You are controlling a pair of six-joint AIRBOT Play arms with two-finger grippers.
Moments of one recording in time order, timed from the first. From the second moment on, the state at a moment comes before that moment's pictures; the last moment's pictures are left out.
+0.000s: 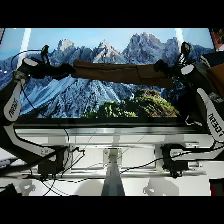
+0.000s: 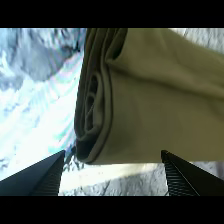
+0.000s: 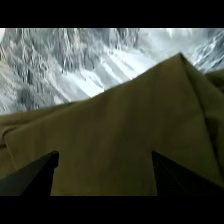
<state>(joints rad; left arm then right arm) 0.13 -1.74 1.26 0.75 -0.89 -1.09 -0.06 -1.49 1.02 -0.91 0.46 1.29</state>
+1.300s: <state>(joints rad) 0.04 -1.15 1.30 1.01 -1.08 -0.97 0.62 -1.76 1.44 -0.79 0.58 1.39</state>
